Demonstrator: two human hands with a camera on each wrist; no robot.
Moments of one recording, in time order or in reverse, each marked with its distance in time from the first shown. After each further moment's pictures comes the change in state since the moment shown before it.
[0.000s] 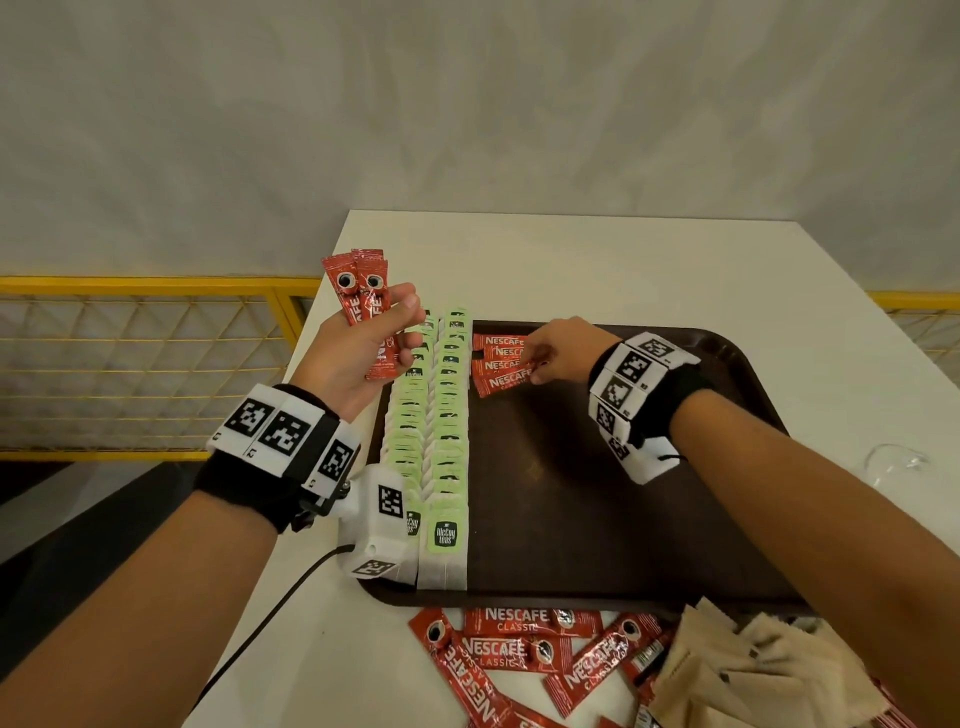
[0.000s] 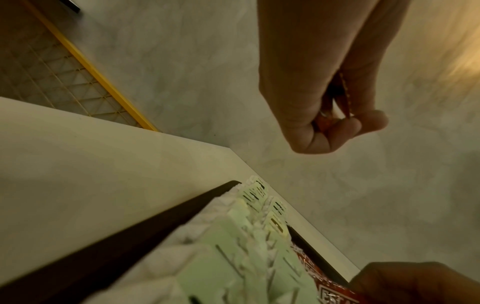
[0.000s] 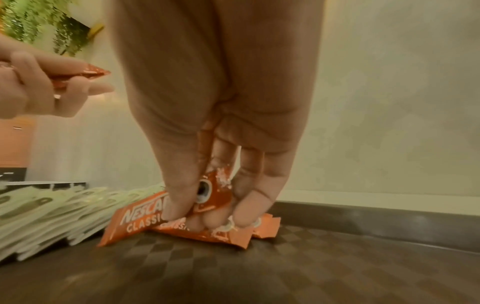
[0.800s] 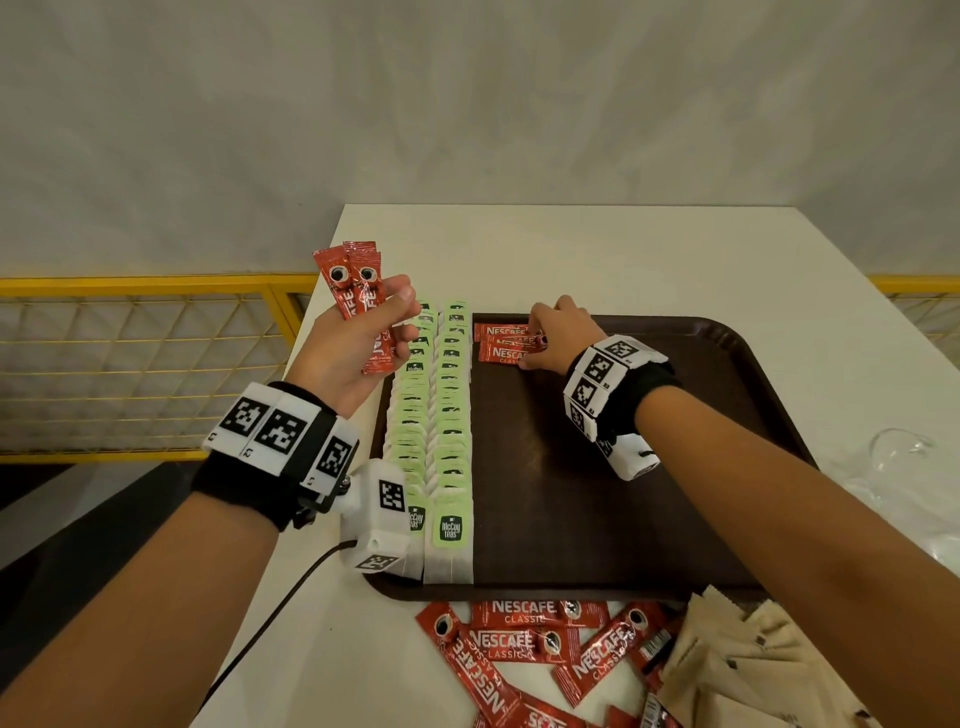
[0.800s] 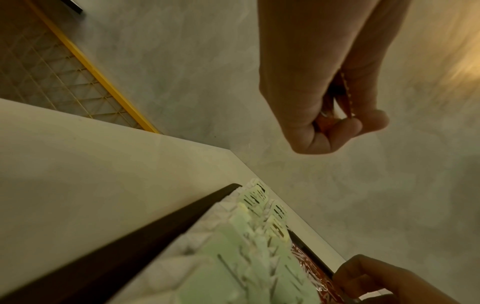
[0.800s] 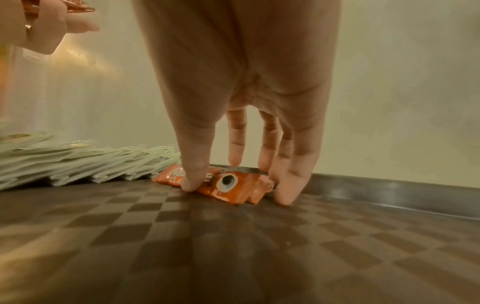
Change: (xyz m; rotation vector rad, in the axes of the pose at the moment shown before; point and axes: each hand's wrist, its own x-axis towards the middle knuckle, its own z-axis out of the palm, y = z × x) left_hand 0.001 0.001 -0.004 -0.005 -0.004 0.016; right_hand 0.016 0.000 0.017 0.037 0.143 0.230
